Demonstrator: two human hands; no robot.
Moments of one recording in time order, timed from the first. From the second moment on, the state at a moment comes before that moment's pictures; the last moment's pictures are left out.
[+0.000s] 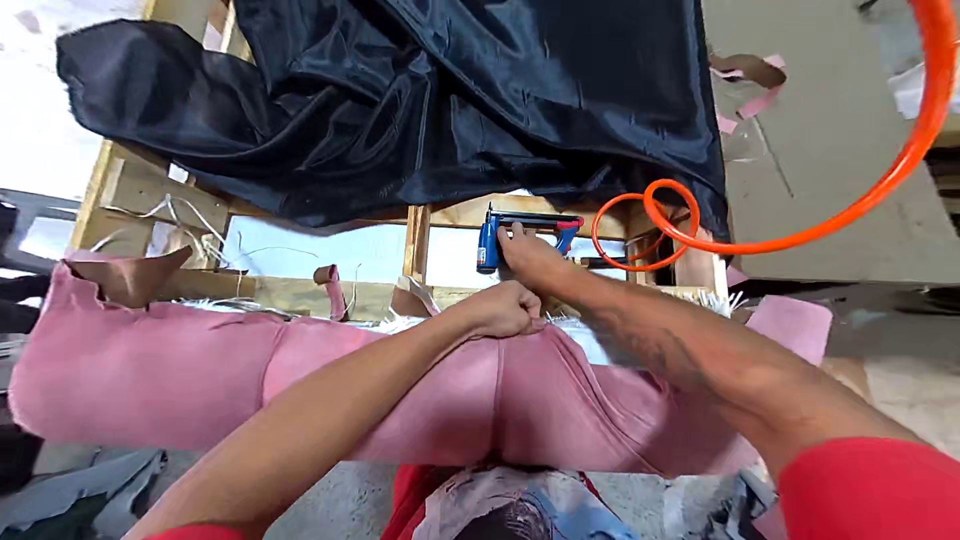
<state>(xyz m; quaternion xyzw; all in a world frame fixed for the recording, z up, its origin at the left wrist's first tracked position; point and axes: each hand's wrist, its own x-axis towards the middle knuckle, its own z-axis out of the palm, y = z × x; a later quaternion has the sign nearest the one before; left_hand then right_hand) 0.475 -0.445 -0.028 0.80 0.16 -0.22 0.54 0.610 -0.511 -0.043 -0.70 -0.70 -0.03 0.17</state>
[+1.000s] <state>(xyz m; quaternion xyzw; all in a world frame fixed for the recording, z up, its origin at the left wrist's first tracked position) 0.475 -0.427 -0.022 0.81 0.12 -0.35 0.46 0.586 -0.496 0.148 -0.77 -0.19 0.60 0.00</state>
